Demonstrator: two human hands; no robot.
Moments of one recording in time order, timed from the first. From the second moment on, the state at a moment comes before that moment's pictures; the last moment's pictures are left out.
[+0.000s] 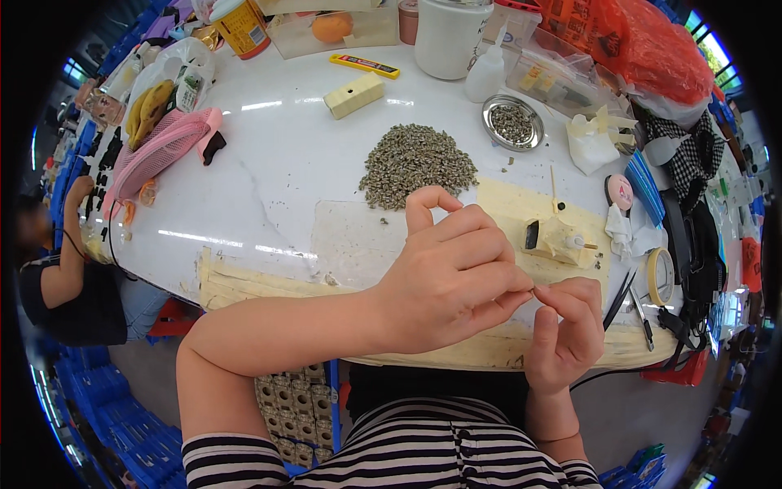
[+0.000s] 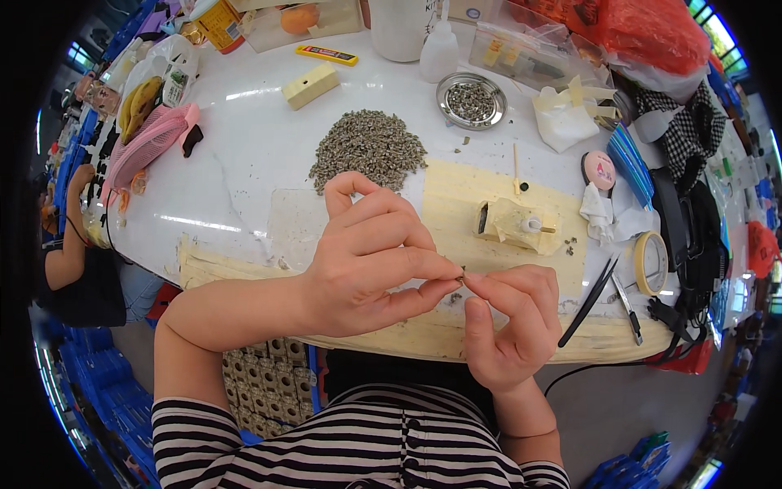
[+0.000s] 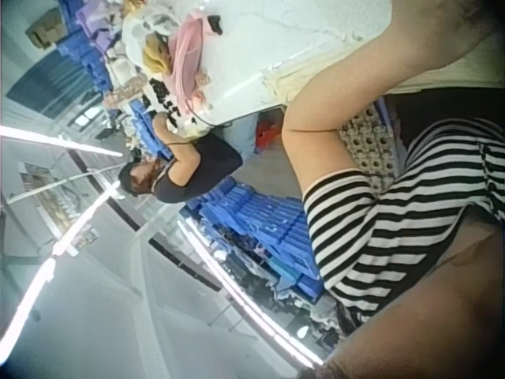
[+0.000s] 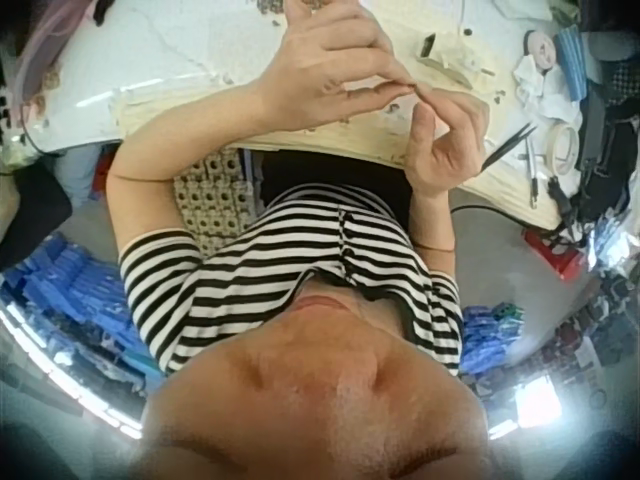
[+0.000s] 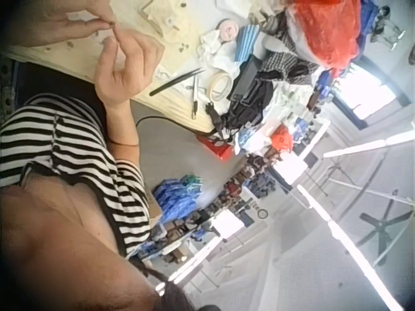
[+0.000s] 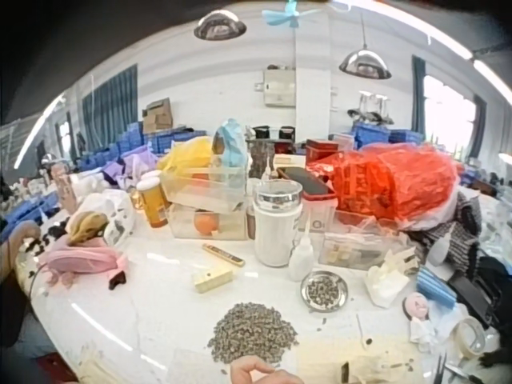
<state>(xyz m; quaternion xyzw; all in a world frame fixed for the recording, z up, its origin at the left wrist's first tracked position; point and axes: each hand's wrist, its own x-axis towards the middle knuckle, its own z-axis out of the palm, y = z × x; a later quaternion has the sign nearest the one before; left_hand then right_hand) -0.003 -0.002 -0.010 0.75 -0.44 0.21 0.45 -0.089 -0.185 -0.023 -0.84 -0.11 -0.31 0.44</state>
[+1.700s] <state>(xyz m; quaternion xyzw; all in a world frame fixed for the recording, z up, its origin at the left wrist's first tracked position) -0.005 -0.001 -0.009 0.74 -0.46 0.22 0.44 -0.087 -0.186 -0.022 -0.82 -0.10 -0.23 0.51</state>
